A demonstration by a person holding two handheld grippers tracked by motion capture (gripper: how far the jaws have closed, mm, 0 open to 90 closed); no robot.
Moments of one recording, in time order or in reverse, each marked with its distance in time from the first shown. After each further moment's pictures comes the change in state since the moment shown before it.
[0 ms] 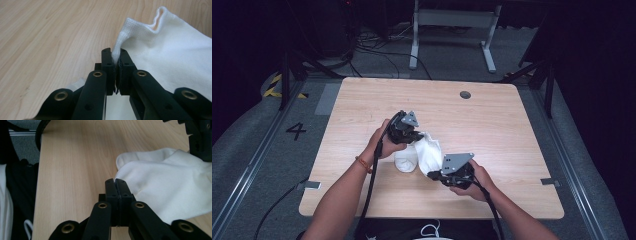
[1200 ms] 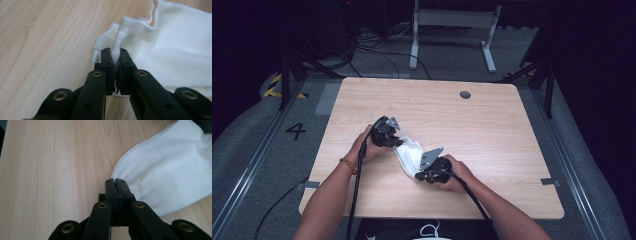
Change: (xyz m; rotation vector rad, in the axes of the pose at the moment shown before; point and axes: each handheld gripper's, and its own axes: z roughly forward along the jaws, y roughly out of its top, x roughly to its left) left arm 0.018 -0.059 0.011 0.132 -0.029 -0.103; right arm -0.016 -0.006 0.063 0.190 0.105 0.002
